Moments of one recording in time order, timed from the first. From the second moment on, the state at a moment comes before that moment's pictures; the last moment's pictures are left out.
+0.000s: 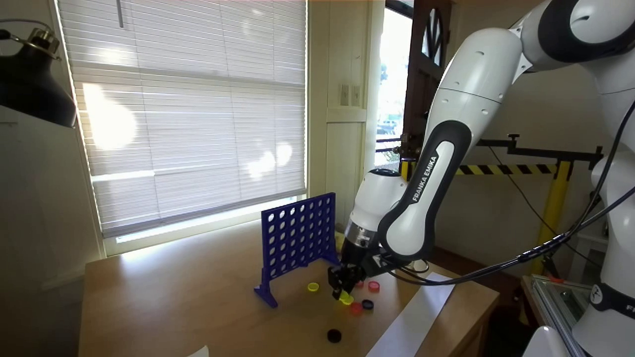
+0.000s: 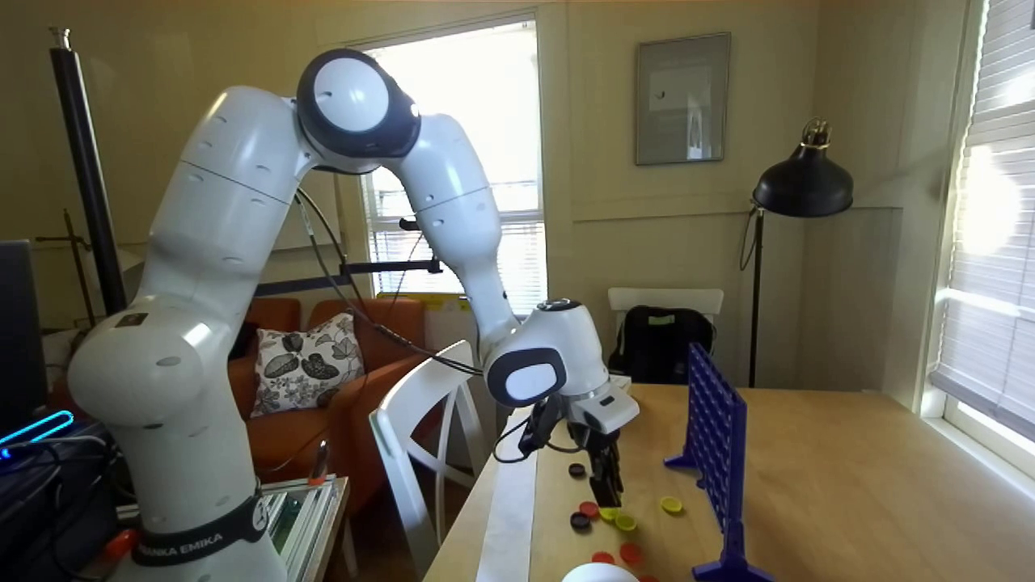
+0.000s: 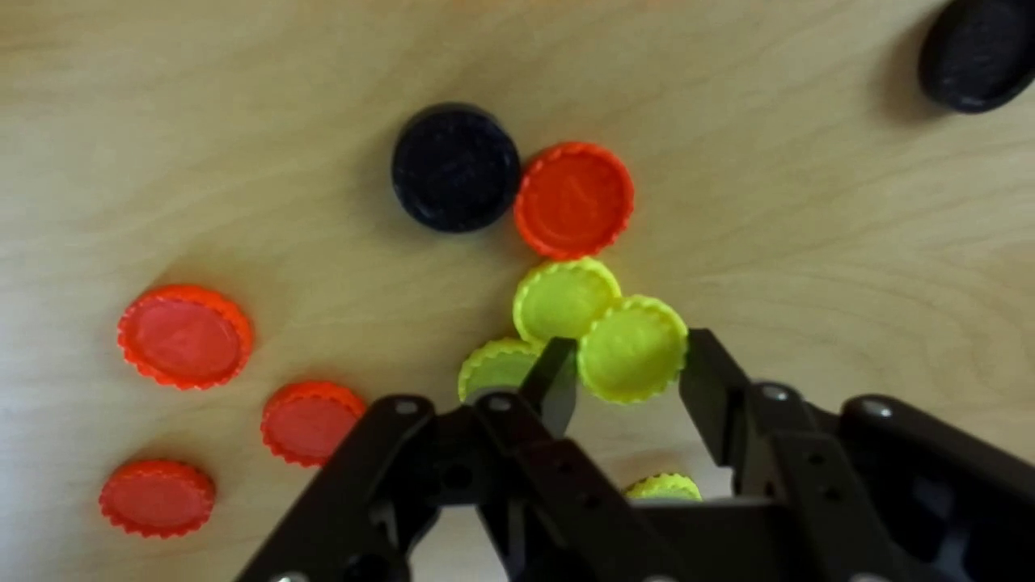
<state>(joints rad) 0.28 0.47 -0.11 -2.37 0.19 3.12 0.48</state>
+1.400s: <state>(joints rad) 0.25 0.44 -0.10 -2.42 0.19 3.12 0.48</state>
